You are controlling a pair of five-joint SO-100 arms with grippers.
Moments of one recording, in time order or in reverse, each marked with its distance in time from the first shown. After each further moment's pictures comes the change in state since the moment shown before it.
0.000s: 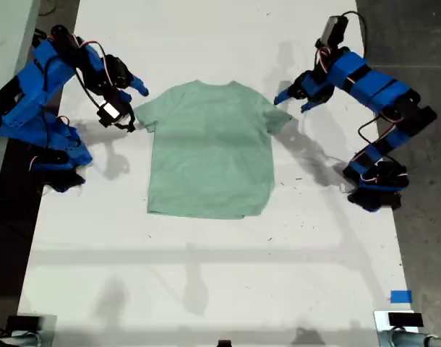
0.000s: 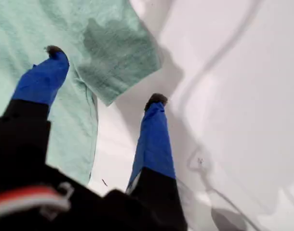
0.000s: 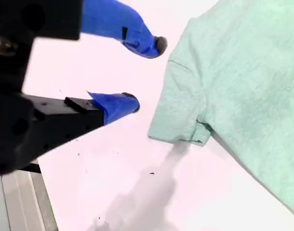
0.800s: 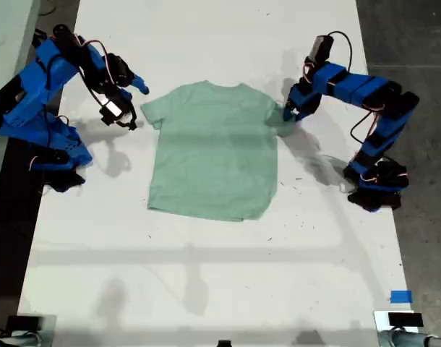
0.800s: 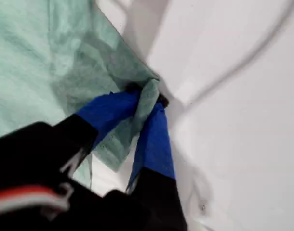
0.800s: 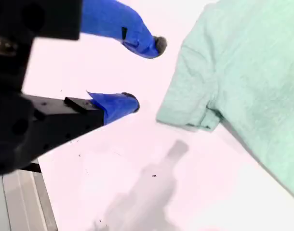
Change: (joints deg) arm 0 -1.5 -0.8 0.9 -1.7 1.1; arm 1 0.7 -15.2 1.2 -12.0 2.8
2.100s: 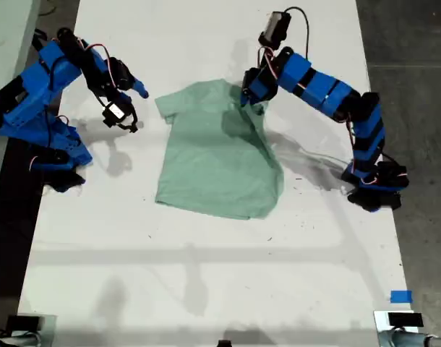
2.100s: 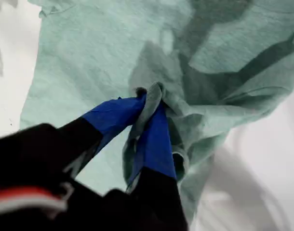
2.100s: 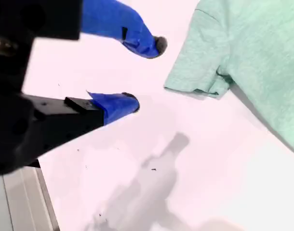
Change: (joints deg) arm 0 -0.5 0.1 3.6 -1.5 0.4; arm 1 -19.6 -21.1 -55.3 16.2 8.5
